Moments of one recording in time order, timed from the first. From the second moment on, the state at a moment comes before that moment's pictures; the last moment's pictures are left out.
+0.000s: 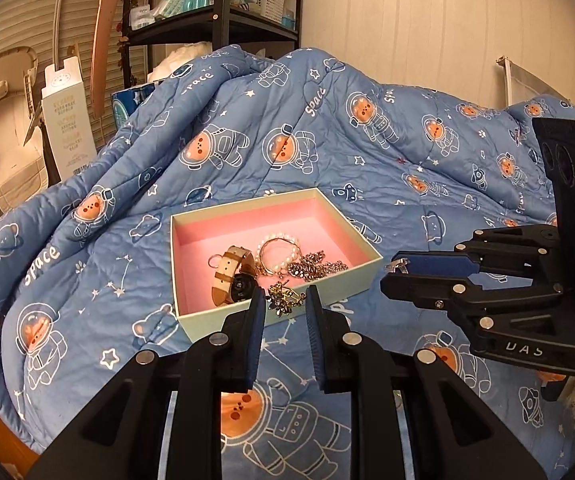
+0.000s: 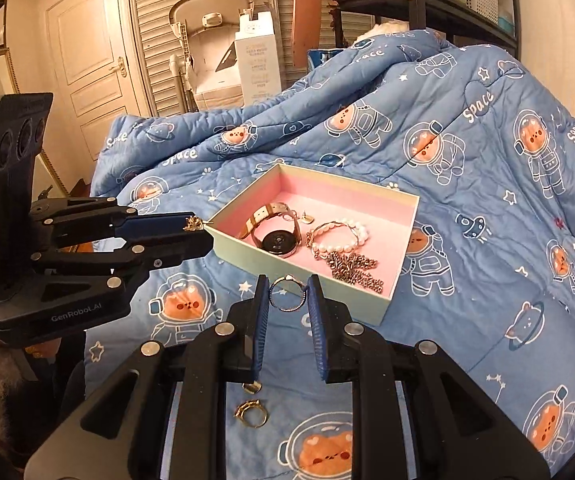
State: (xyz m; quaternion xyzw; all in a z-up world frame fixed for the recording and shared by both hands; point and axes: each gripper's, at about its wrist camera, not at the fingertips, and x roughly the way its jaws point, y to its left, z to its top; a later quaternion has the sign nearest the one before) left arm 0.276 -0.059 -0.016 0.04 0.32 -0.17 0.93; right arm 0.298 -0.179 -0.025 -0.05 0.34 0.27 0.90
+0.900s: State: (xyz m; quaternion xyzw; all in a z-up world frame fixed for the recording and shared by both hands) left arm 0.420 -0.036 -0.037 0.03 0.38 -0.17 0.91; right arm 0.420 -0.147 -0.056 -0.10 0.39 0.26 0.88
